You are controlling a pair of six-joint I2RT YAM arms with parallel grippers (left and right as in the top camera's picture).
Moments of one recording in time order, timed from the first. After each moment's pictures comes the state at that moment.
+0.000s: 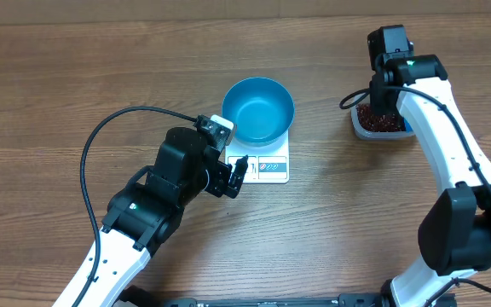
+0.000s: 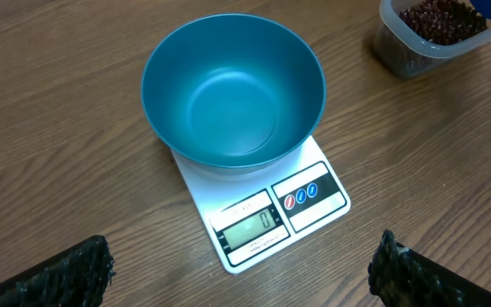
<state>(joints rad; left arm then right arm) -0.51 1.10 0.92 -0.53 0.02 -0.05 0.11 1.84 1.59 -1.02 0.52 0.09</state>
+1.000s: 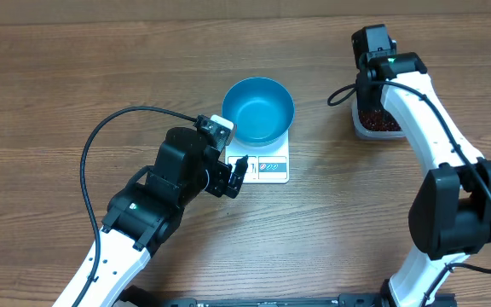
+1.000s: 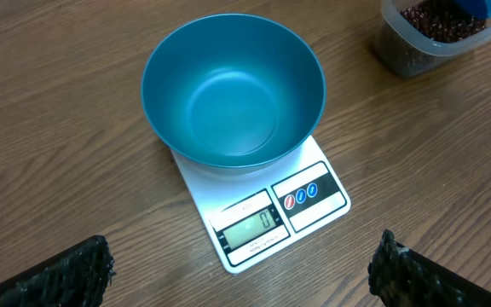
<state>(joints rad) -0.51 1.10 0.92 -0.53 0.02 -0.05 0.14 1.94 1.62 -0.95 0.52 0.09</state>
